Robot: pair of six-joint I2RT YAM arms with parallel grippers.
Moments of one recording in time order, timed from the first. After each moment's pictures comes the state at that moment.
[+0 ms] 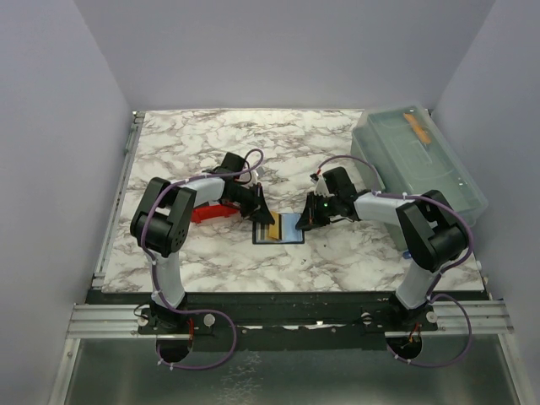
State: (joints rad) left arm -0.38 1.92 1.14 -0.37 0.84 -0.52; right arm 0.48 1.77 0.87 -0.04 -0.50 0.50
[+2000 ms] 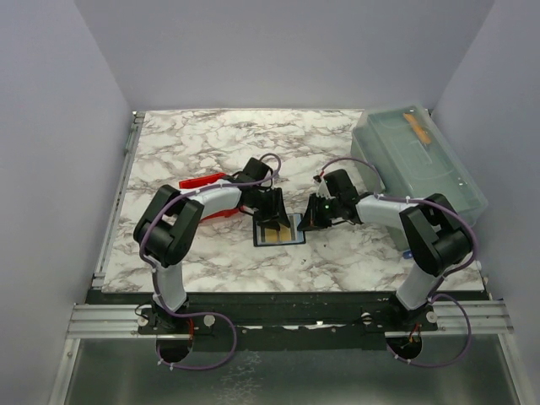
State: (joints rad) left arm -0.57 1.86 1.14 -0.35 0.51 -0.65; right arm 0.50 1.73 0.85 -0.05 -0.45 0.55
